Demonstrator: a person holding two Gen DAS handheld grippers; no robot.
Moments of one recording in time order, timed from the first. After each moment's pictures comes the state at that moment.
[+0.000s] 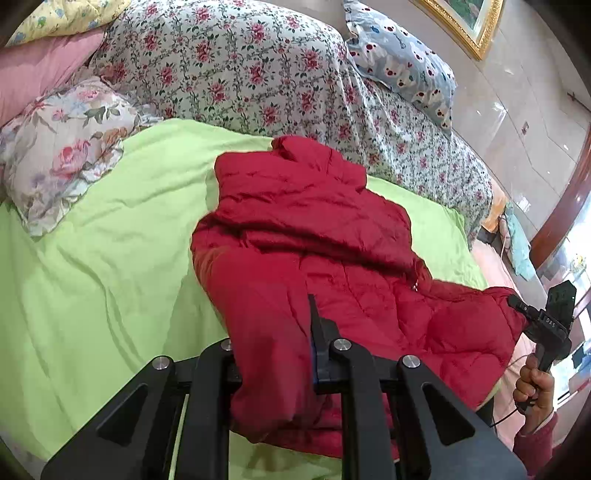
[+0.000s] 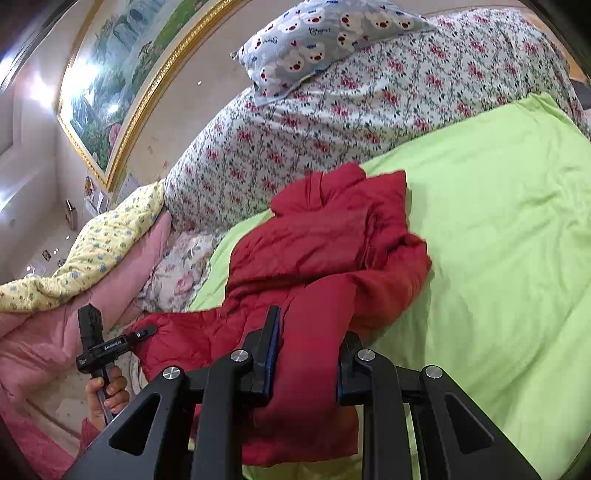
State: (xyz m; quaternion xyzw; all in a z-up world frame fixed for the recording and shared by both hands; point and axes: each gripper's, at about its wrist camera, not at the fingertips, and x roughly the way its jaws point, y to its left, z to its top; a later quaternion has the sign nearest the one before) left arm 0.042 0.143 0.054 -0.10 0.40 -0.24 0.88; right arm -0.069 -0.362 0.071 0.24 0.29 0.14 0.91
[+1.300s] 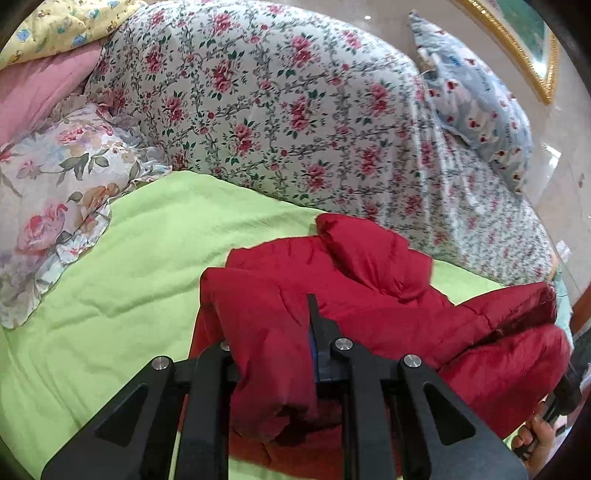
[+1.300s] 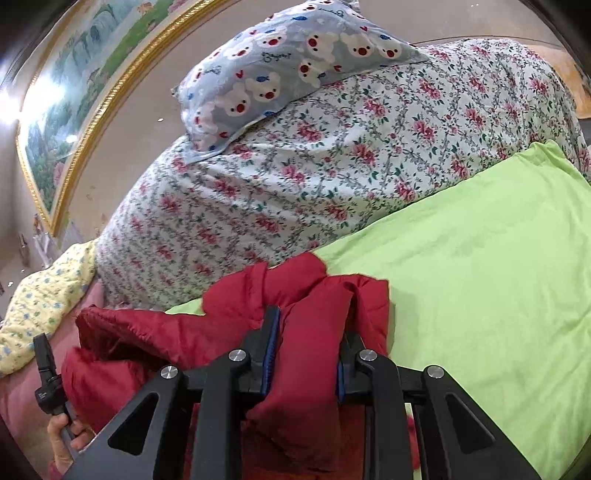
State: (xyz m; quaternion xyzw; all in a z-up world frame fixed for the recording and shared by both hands) left arm 0.232 0.081 0.062 -0.13 0.37 -0.13 0.91; right arm 0.124 -0.392 0.082 0.24 0.23 0.03 0.94
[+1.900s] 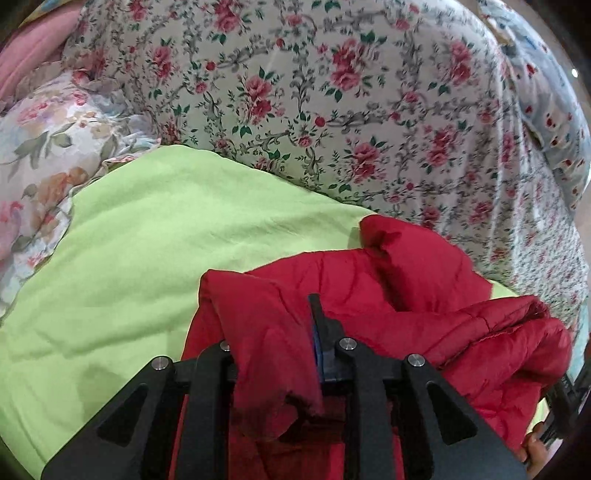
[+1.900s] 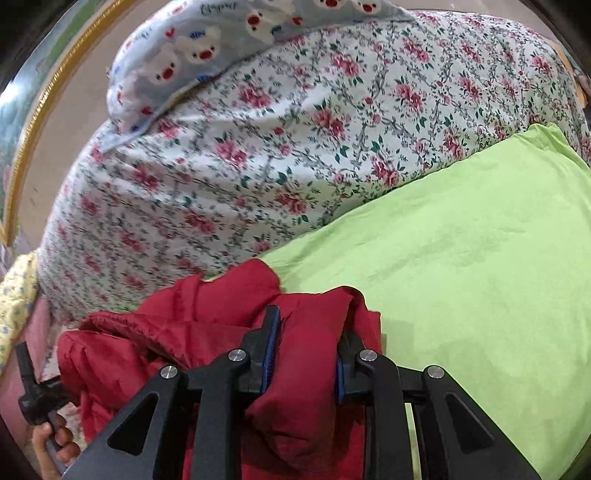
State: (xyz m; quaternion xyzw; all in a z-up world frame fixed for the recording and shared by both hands) left arm 0.345 0.047 0.011 -0.13 0.43 -0.08 0.89; right arm 0.241 -0.406 0.034 0.23 0.28 -0.04 0.93
